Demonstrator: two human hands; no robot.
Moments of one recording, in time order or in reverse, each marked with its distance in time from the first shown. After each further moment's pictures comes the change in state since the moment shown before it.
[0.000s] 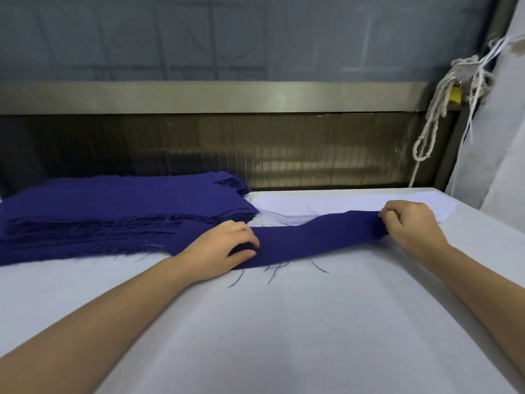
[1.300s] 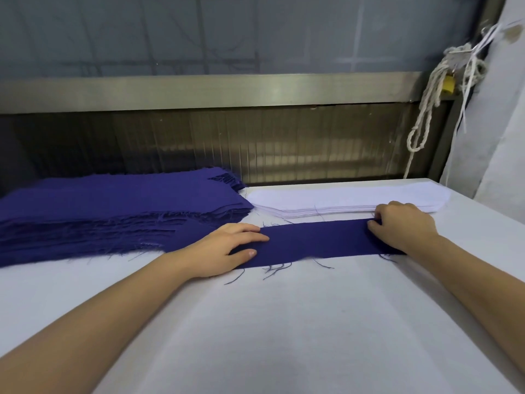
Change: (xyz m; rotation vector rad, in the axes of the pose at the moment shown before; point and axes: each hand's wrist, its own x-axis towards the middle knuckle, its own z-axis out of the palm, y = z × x) left_hand 0.006 -0.003 0.009 -0.098 -0.215 -0.062; right_hand 0.001 -0.005 0.006 -0.500 -0.323 0.138
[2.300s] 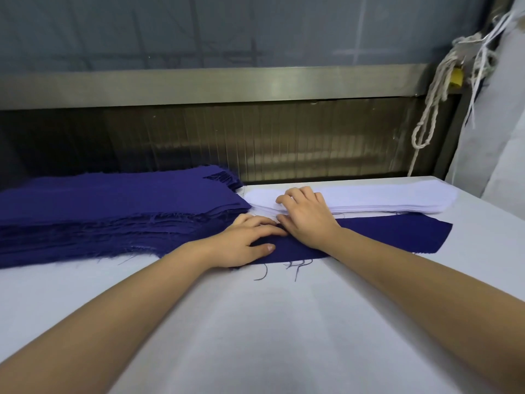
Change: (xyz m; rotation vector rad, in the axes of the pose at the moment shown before) left_hand 0.041 0.016 0.005 -0.052 -0.062 -0.026; right_hand 0.019 -0.127 0.019 0.168 0.184 -0.540
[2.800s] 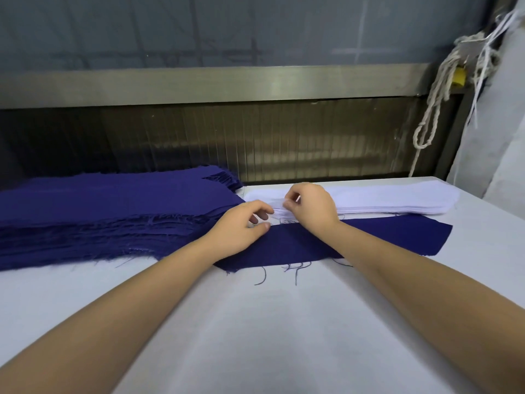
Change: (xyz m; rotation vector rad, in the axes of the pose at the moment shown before) left_hand 0.011 0.005 -0.007 -0.232 0.384 -0.093; right_hand 0.019 0.001 -0.013 0.422 0.068 0.358
